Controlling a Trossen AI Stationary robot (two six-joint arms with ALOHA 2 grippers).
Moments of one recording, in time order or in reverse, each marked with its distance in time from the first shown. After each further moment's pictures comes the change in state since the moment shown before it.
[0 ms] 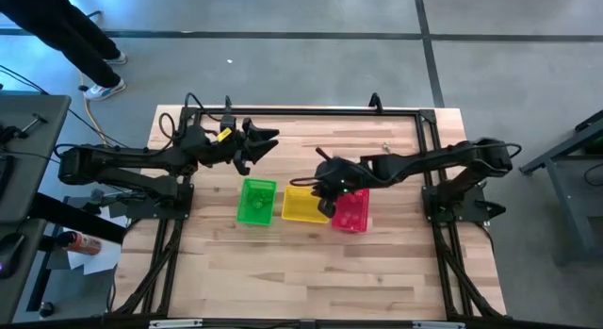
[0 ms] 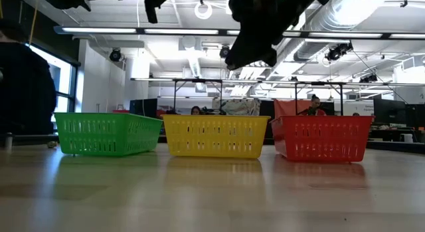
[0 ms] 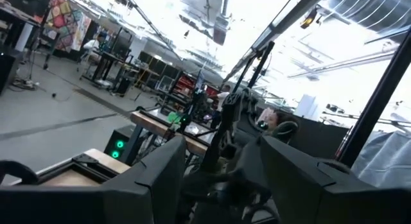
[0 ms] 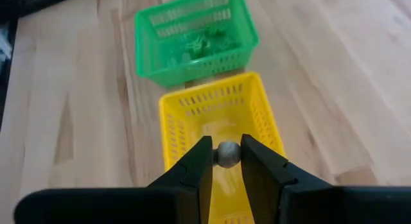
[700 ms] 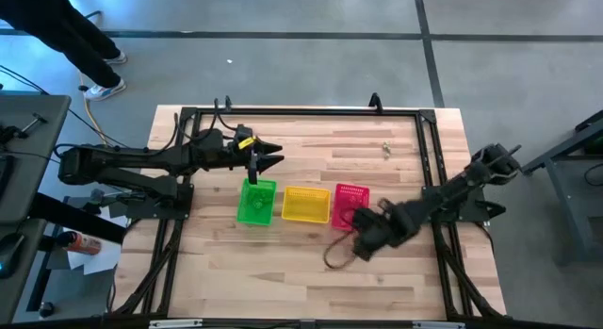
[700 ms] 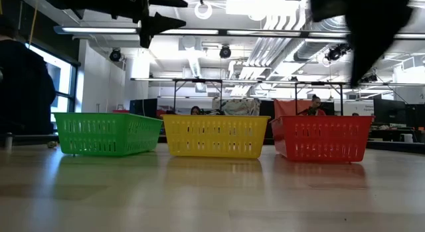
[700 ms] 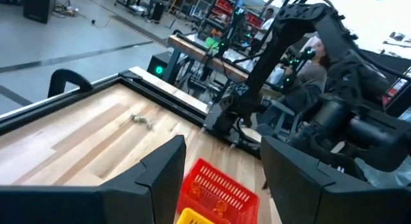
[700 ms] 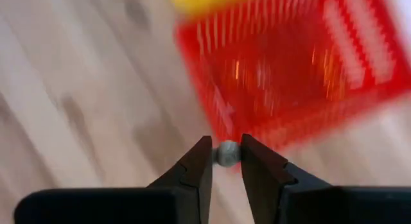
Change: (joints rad) left arm 0.000 0.000 0.000 -0.361 -0.001 0.035; right arm 0.439 -0.022 0.000 -0.599 0.229 0.643
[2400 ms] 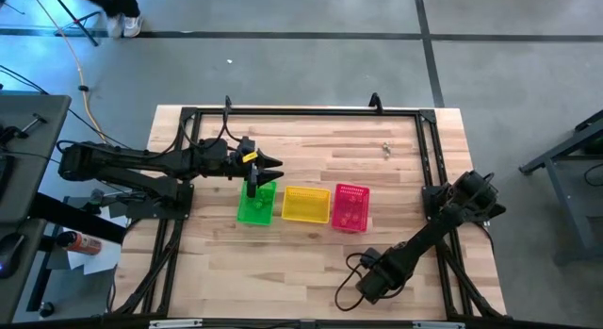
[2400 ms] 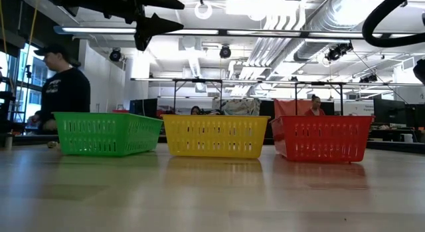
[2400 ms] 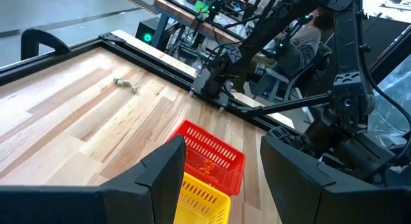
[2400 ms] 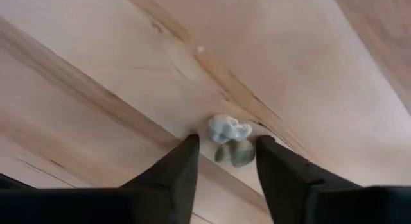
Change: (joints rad) left arm -0.094 0.000 -0.001 -0.109 0.000 0.000; right arm 0.277 0.335 0.001 0.166 -0.513 0.565
